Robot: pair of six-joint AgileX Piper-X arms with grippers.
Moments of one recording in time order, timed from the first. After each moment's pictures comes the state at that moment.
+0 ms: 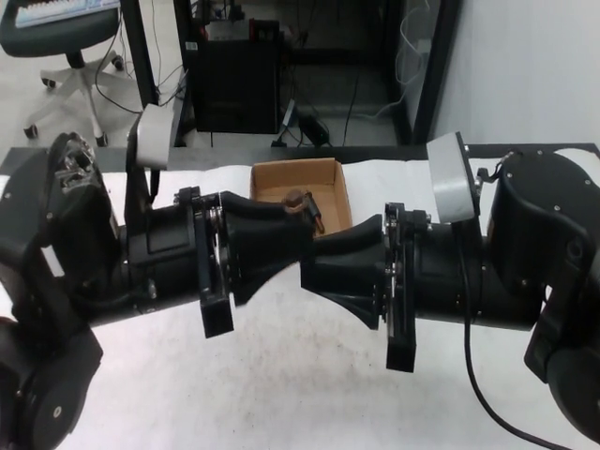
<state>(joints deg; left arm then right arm) -24.9 73.1 -26.1 -46.2 54.2 -23.9 31.7 77.8 -31.3 -36.9 -45.6 9.4</state>
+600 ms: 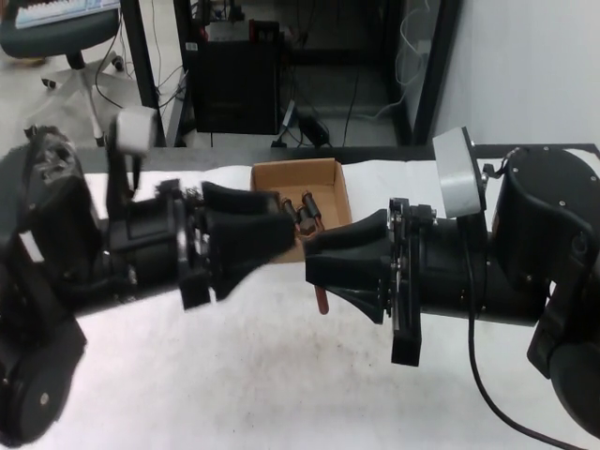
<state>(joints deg) -19.6 73.1 -26.1 -45.8 55.9 -28.3 30.9 77.8 -31.3 -37.2 -46.6 9.4</state>
